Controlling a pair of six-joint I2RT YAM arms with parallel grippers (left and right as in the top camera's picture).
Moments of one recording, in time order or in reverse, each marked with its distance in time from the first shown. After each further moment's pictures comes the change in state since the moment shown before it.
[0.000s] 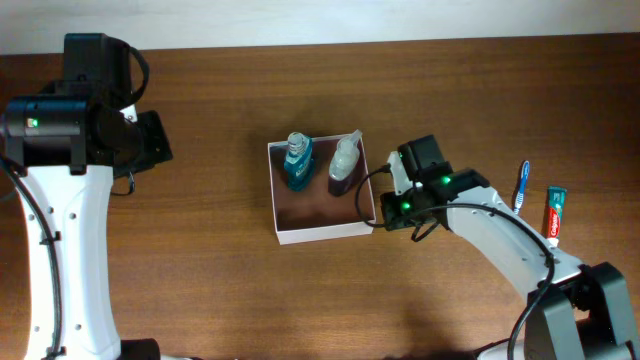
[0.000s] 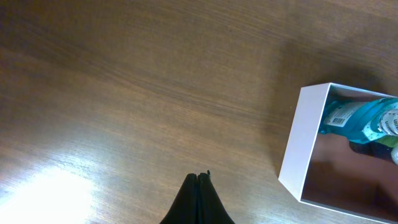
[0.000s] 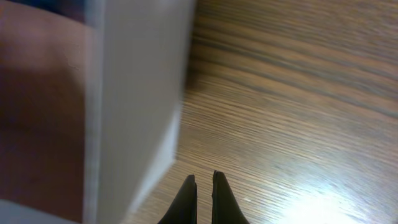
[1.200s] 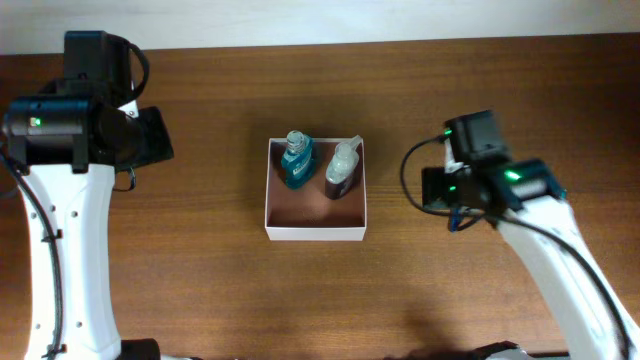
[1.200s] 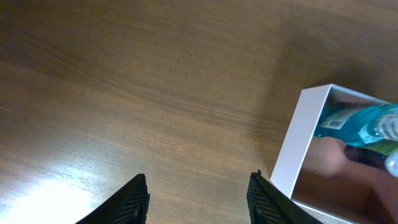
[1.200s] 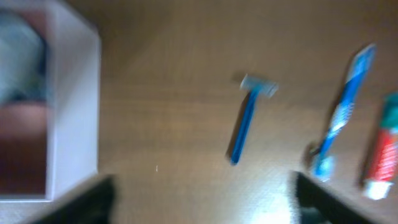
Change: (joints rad) left arm 0.000 0.000 -0.021 0.048 0.000 0.023; right arm -0.102 -0.250 0.247 -0.363 0.319 0.065
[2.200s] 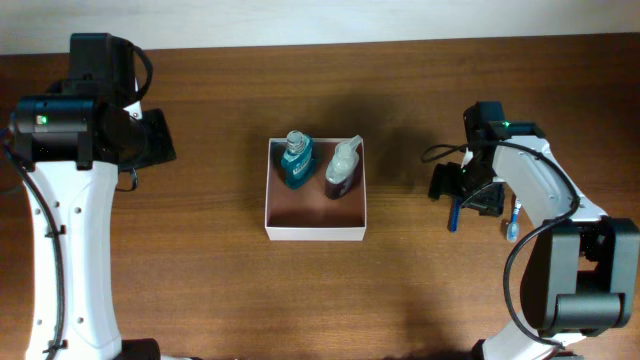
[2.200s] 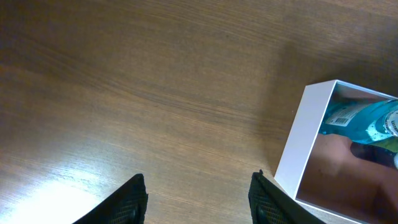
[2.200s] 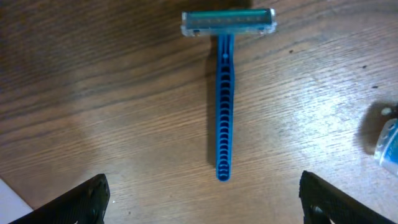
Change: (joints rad) left arm 0.000 0.000 -0.029 0.018 0.000 0.021; right arm -0.242 0.474 0.045 -0.015 -0.166 0.114
